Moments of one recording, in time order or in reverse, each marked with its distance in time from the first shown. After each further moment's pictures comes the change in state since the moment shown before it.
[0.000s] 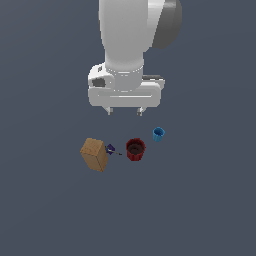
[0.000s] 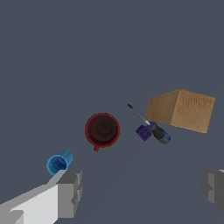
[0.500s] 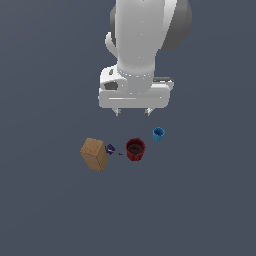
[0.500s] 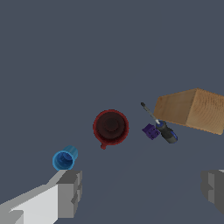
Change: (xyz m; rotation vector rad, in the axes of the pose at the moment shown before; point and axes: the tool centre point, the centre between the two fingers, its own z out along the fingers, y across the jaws) arm -0.002 -0.025 0.006 -0.011 -0.022 -0.041
